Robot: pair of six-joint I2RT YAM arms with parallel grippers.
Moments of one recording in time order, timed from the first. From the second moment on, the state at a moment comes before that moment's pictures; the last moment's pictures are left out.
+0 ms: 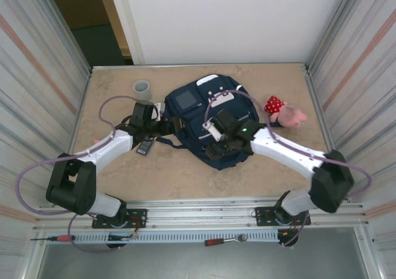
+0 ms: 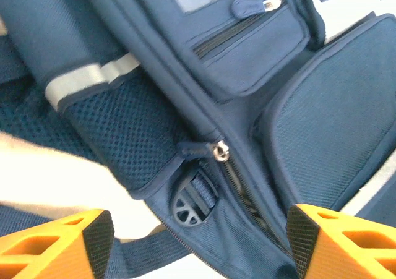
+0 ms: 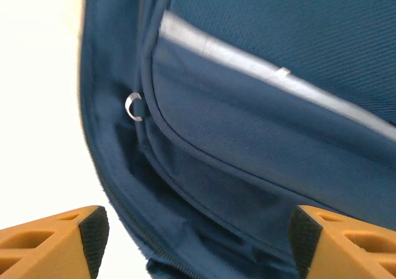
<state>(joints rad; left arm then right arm) -0.38 1.42 0.82 -0.18 0.31 -0.53 0.82 1.48 1.08 -0.75 0.11 -0.05</state>
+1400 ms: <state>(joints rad) -0.38 1.46 0.75 -0.09 0.31 -0.62 0.62 1.46 0.94 -0.47 0.00 -0.96</state>
